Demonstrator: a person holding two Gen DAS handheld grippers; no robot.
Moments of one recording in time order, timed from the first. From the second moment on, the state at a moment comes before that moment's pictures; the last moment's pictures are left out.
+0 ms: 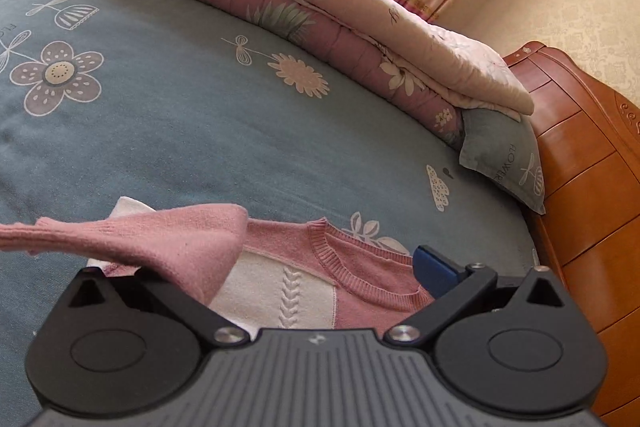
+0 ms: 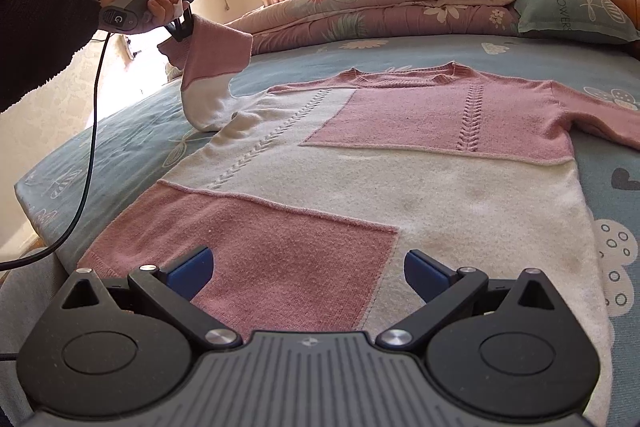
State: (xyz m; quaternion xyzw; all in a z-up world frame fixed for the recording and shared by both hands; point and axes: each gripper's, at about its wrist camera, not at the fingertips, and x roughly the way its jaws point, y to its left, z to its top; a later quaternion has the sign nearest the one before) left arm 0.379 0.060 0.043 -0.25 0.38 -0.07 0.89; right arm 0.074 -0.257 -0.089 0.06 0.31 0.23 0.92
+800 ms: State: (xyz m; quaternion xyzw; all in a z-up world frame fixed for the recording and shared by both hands) left arm 0.397 -0.001 0.037 -0.23 0.39 -0.12 0.88; right arm 0.127 -0.264 -0.048 0.07 0.40 0.22 0.89
